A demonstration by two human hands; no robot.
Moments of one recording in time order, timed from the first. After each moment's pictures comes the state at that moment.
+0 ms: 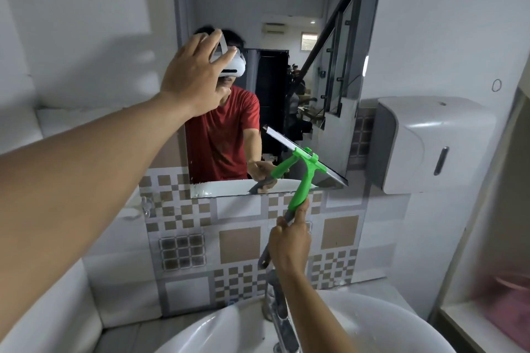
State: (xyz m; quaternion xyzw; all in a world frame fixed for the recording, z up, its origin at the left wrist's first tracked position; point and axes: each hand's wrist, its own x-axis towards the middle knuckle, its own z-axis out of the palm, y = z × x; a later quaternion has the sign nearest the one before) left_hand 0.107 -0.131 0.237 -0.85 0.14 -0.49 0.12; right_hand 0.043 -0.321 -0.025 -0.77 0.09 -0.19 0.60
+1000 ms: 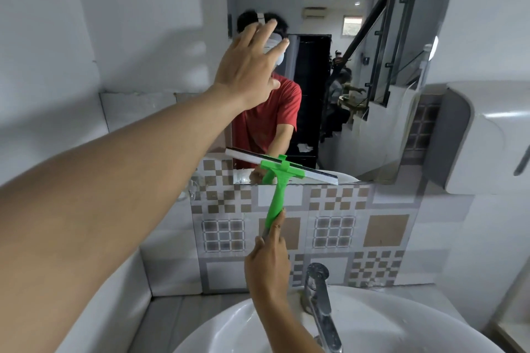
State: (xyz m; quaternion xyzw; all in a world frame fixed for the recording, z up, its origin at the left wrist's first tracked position) left_hand 0.115 -0.134 0.225 -0.86 0.13 -0.48 0.12; right_hand 0.012 -0.223 -0.083 -0.87 -0.02 -0.13 0.47
